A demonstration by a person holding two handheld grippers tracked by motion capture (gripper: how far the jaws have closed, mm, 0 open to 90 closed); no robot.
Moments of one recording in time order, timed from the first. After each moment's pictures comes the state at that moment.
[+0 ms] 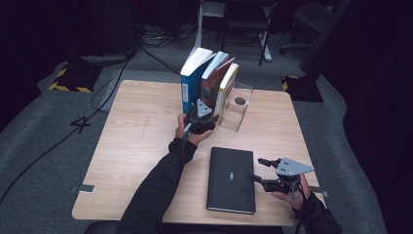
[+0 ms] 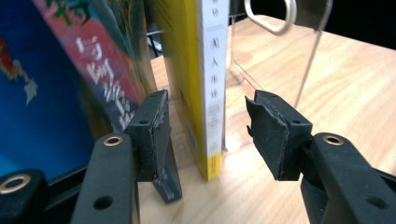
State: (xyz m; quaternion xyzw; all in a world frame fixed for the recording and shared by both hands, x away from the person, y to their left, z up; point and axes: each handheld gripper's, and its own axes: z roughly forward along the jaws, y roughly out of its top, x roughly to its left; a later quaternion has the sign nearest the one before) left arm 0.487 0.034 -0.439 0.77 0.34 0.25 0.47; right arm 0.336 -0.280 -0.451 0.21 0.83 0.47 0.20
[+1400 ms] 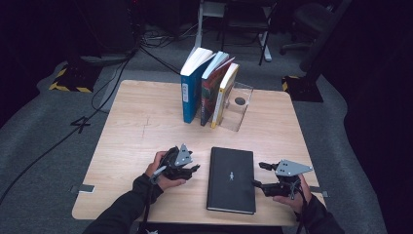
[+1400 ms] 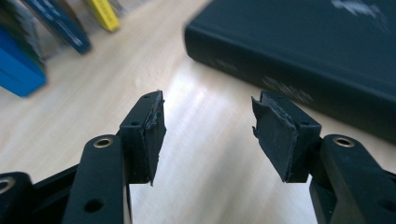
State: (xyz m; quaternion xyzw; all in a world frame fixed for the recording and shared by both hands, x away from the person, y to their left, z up) left arm 0.359 0.095 -0.473 0.88 0.22 0.17 0.38; right arm 0.331 -0.281 -0.455 0.24 0.84 0.45 0.16
